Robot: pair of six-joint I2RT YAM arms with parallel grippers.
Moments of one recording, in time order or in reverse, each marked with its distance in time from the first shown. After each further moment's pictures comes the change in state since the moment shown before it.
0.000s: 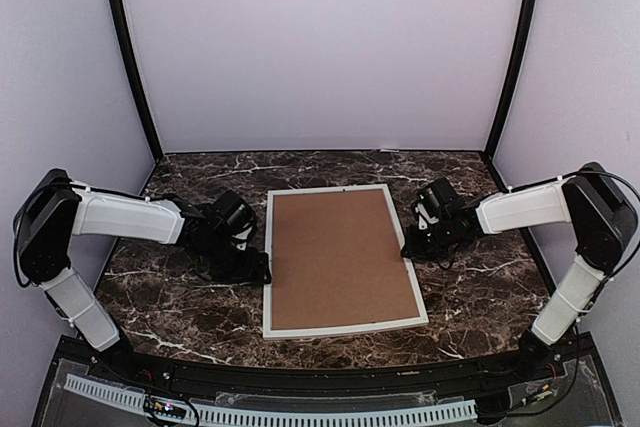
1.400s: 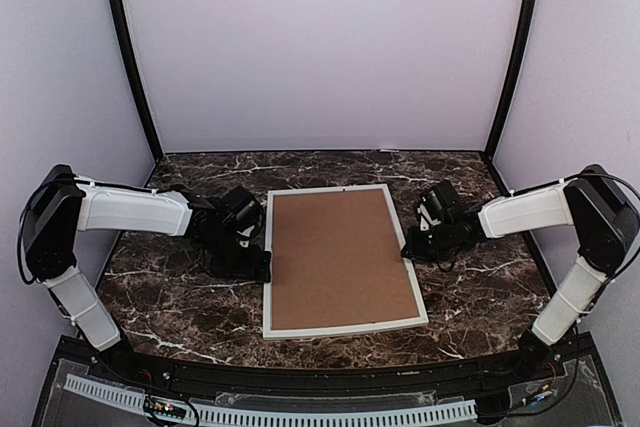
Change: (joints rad) left arm -0.026 0.035 0.105 -0.151 -0.090 -0.012; right arm 0.002 -0.017 -0.041 0.060 -0.006 0.030
